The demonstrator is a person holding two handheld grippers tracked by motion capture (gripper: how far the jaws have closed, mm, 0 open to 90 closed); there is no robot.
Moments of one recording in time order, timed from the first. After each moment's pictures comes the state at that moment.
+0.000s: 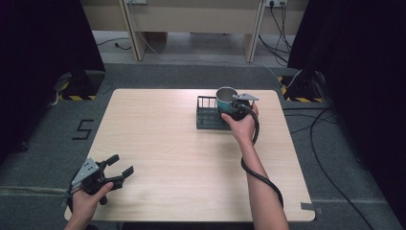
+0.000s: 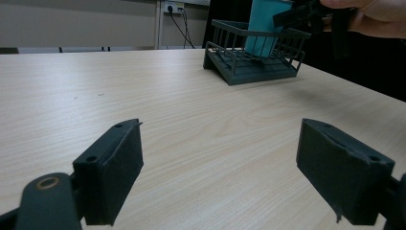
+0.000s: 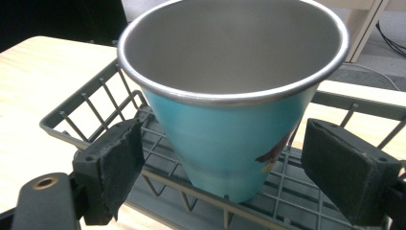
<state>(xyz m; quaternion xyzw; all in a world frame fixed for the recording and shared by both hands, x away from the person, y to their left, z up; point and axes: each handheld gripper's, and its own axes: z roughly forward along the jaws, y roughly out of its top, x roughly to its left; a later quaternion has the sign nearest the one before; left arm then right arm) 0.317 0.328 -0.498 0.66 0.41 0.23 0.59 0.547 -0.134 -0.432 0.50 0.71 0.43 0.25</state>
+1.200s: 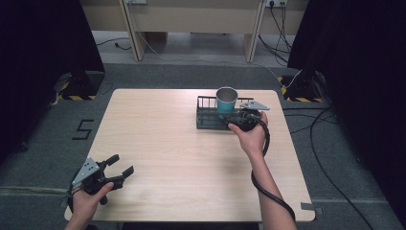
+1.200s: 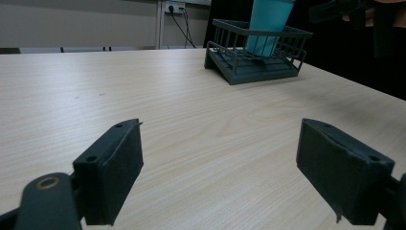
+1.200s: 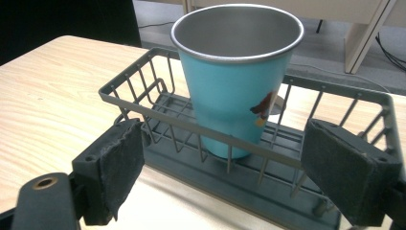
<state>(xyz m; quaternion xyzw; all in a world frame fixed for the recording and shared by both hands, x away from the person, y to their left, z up) 0.318 0.328 -0.499 0.66 0.41 0.23 0.59 0.494 -0.153 -0.415 0.47 0.72 0.44 0.26</state>
